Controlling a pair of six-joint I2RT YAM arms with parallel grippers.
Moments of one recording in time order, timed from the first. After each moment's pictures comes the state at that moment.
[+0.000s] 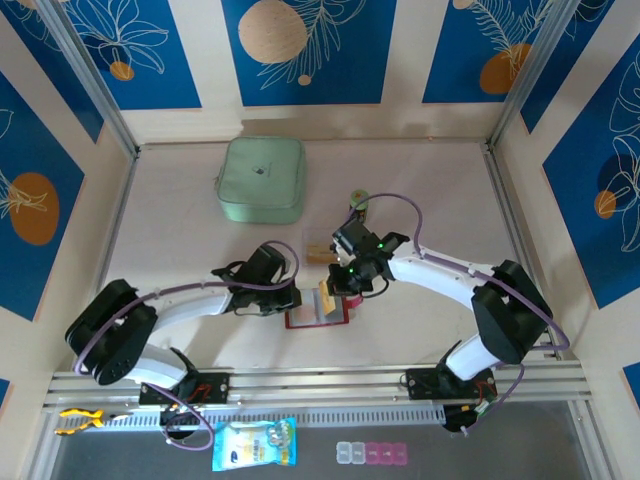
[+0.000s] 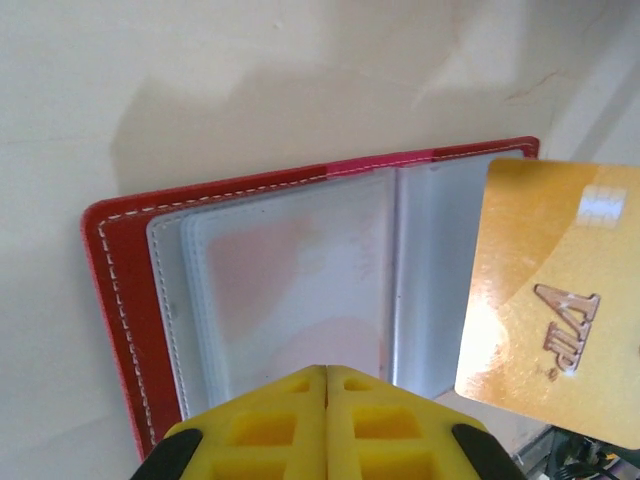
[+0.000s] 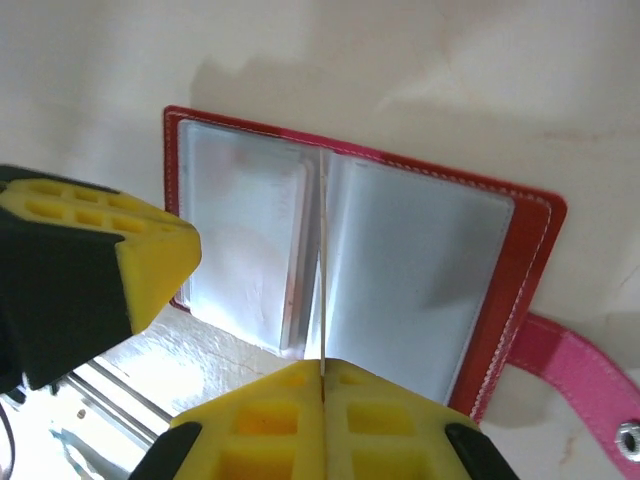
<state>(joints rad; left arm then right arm) -0.75 1.41 0.63 -0.21 0.32 -0.94 0.75 1.52 0.98 -0.67 -0.33 0.58</state>
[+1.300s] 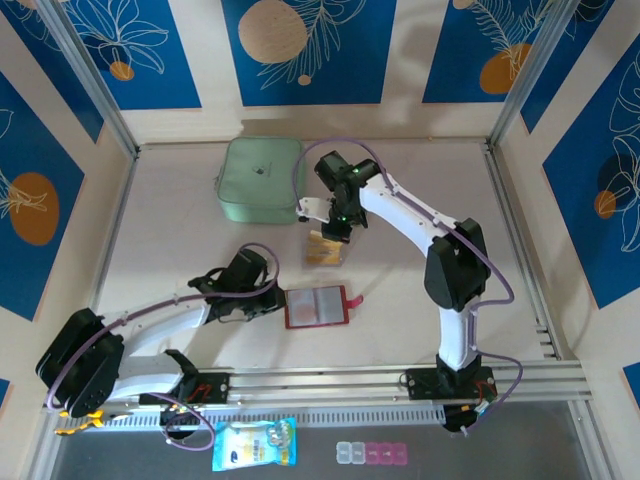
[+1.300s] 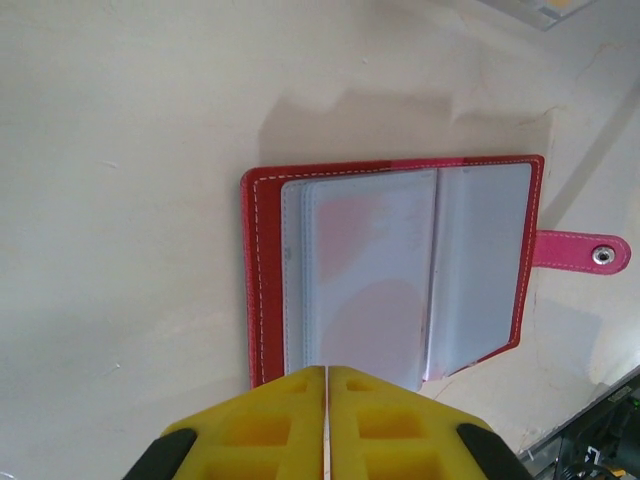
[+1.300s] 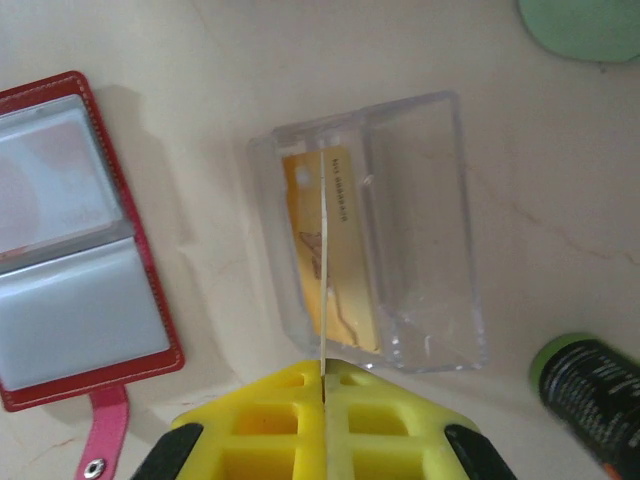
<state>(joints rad) -0.70 1.21 0.54 -0.29 0.27 -0.93 0.62 1.97 1.78 -1.16 -0.17 -0.75</state>
